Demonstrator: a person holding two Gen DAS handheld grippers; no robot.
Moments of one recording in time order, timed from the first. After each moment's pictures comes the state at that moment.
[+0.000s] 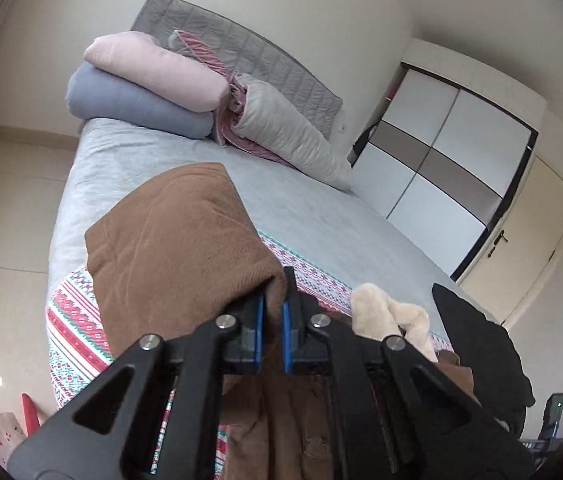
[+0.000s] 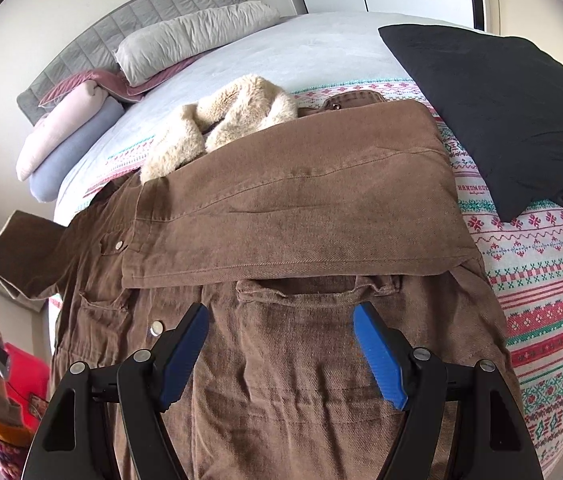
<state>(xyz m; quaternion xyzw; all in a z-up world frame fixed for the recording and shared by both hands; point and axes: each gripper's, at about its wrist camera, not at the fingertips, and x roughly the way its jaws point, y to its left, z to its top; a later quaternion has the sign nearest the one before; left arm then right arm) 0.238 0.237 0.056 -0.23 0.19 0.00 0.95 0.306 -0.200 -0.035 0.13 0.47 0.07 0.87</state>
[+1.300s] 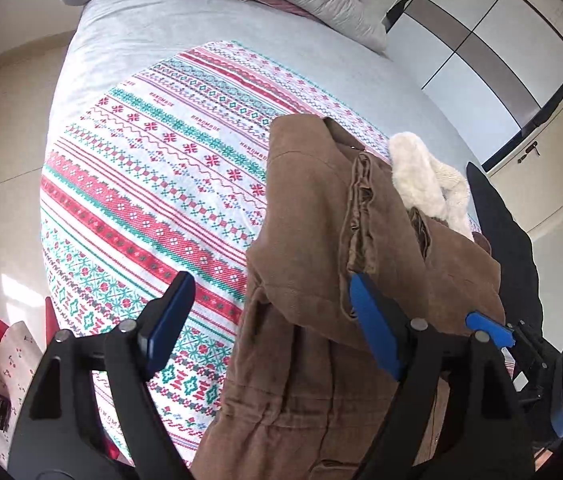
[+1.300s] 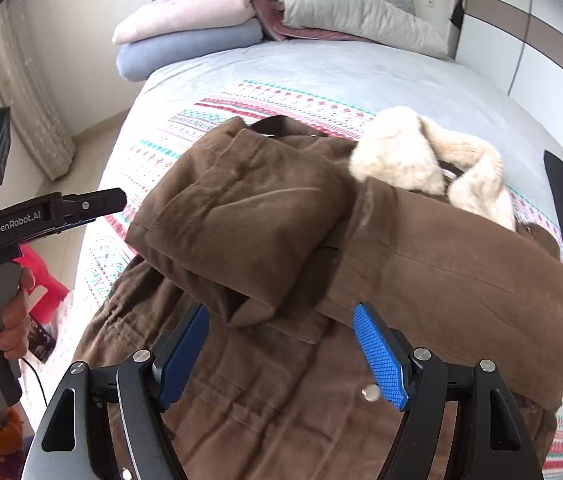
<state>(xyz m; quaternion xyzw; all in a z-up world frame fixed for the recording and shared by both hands) 0.232 0.228 -0.011 -0.24 0.46 0.01 0.86 0.333 0.084 -0.023 -0.13 0.46 0.22 0.85</state>
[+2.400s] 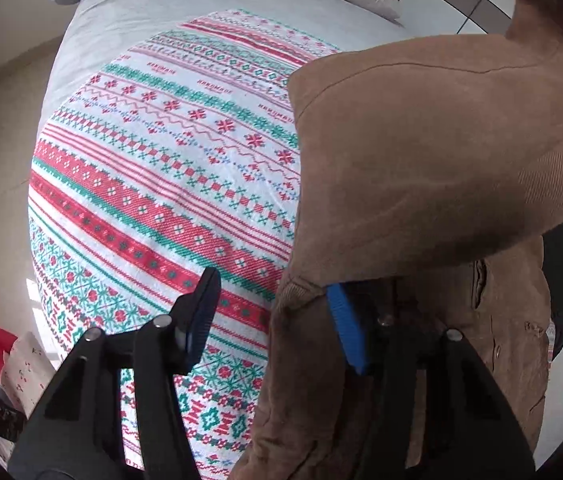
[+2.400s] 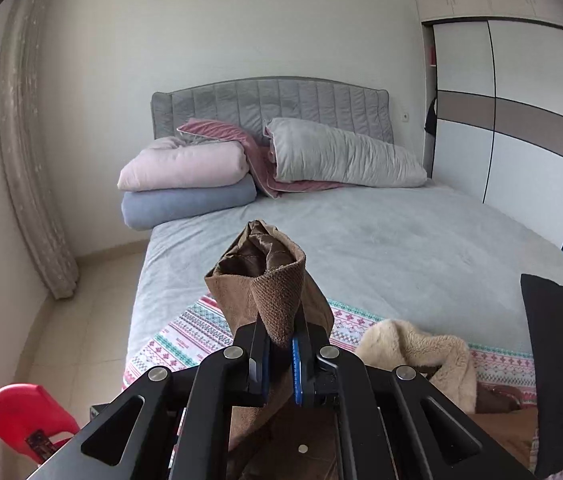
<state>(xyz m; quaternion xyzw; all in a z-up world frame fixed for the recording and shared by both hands) 0.254 0.224 -0.056 -0.21 0.50 0.03 0.84 0.379 0.080 0.168 -0.04 0.24 0.20 0.95</state>
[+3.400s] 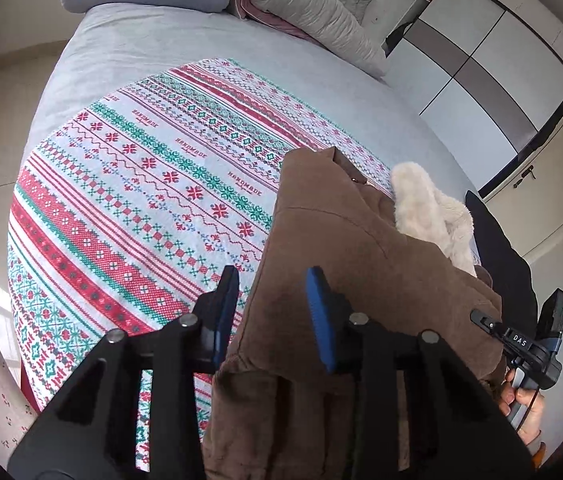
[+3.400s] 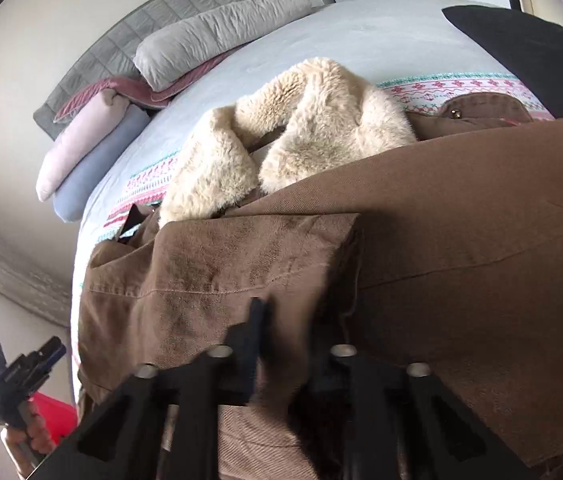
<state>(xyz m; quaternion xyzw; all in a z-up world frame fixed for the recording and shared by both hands) 0.265 0.217 -0.023 -0.26 0.39 0.01 0.88 0.442 -0.114 -0.069 0.14 0.45 0.14 0.87</state>
